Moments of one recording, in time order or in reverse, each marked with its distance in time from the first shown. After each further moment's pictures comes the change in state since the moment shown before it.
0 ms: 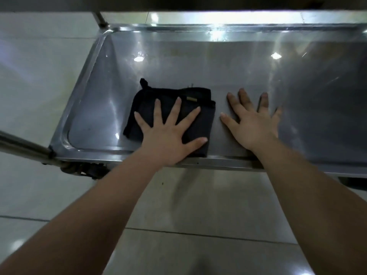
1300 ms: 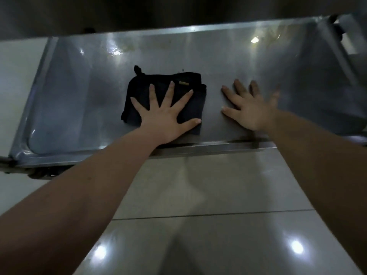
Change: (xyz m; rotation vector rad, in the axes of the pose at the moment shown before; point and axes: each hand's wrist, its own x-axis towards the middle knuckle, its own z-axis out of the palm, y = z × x) left_hand 0.039 0.088 -0.003 0.016 -0.035 0.058; right_hand -0.014 0.119 -0.026 -0.029 -0.186 -0.028
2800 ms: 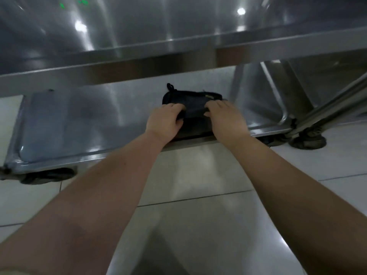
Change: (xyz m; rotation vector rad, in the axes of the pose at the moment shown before) left_hand -0.022 0.126 -0.049 -0.132 0.174 0.243; right_hand -0.110 0.043 -0.027 0.246 0.569 -0.194
